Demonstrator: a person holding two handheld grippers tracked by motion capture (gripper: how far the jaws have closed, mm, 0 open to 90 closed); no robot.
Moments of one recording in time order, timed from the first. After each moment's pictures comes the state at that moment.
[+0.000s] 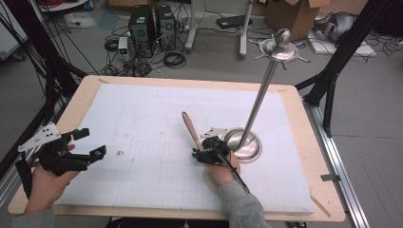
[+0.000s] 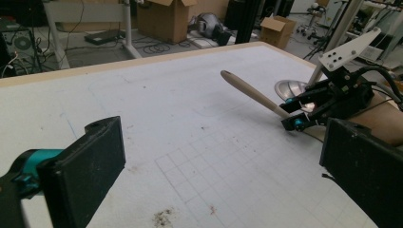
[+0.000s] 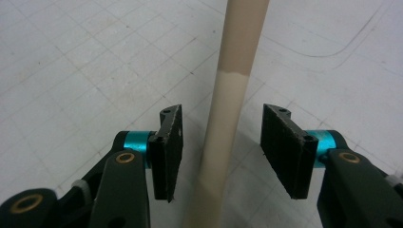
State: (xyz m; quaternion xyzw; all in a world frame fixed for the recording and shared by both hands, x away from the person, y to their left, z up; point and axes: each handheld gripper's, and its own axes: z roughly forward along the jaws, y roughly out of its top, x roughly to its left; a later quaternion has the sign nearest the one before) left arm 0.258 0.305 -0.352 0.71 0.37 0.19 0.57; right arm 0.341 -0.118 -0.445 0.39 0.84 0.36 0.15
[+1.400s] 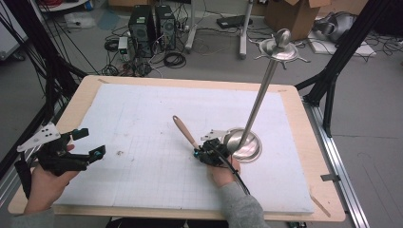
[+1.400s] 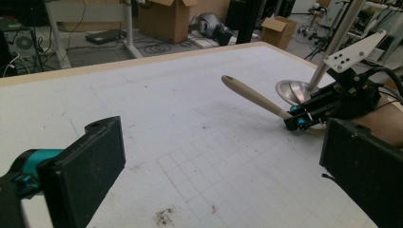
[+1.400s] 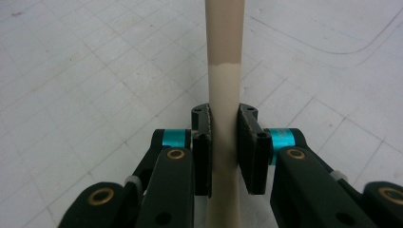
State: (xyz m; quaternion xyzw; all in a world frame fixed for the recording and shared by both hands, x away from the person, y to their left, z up) left arm 0.258 0.306 -0.353 0.70 0.37 0.19 0.57; right arm 0.335 -0.120 -0.445 0.37 0.84 0.38 0.13
